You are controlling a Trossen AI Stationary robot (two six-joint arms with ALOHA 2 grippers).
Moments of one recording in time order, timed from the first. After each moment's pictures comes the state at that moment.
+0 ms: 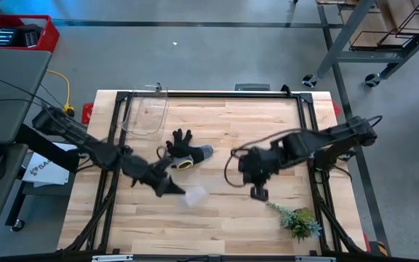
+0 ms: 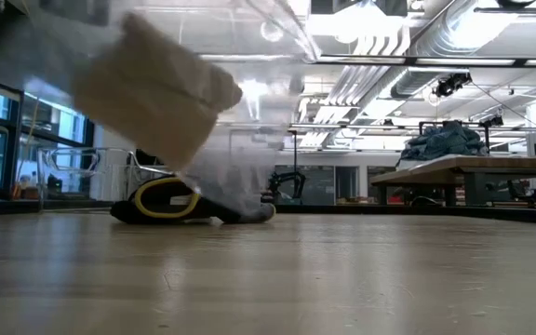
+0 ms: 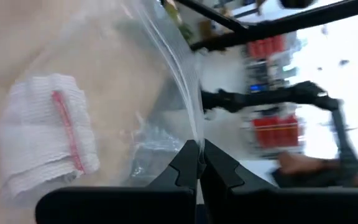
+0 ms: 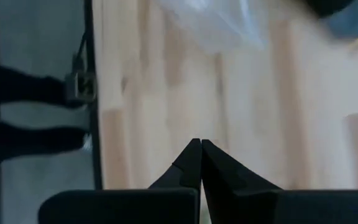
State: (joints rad) left arm -0.48 1.15 0.79 0.03 -0.11 -1.32; right arm 0.33 1.56 1.58 -1.10 -0.07 0.48
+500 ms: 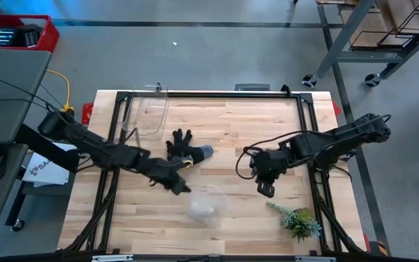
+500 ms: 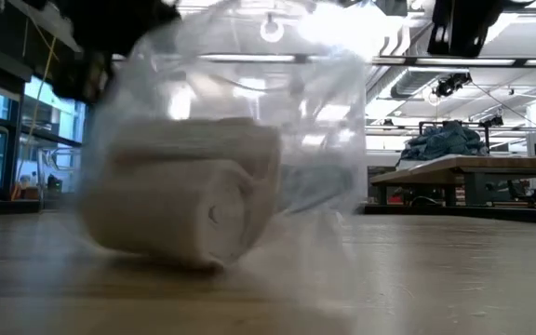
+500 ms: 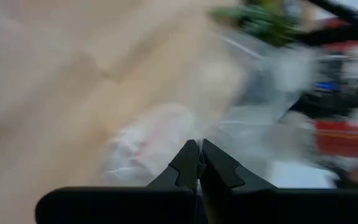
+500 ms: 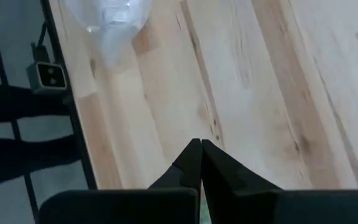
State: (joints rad) left arm -0.33 1.31 0.75 -0.05 0.02 -1.30; right arm 0.29 1.35 1.16 -0.90 -0.12 0.65
